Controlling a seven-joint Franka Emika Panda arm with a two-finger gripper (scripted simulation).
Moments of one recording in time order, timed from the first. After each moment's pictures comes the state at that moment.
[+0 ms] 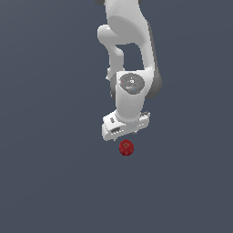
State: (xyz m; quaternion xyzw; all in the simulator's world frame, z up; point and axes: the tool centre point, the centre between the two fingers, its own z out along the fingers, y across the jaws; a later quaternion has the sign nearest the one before) arm 0.034 0.039 0.130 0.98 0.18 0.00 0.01
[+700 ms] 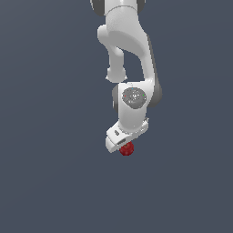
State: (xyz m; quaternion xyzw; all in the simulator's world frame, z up) arm 0.054 0.049 0.097 0.96 0.28 0.00 0.00
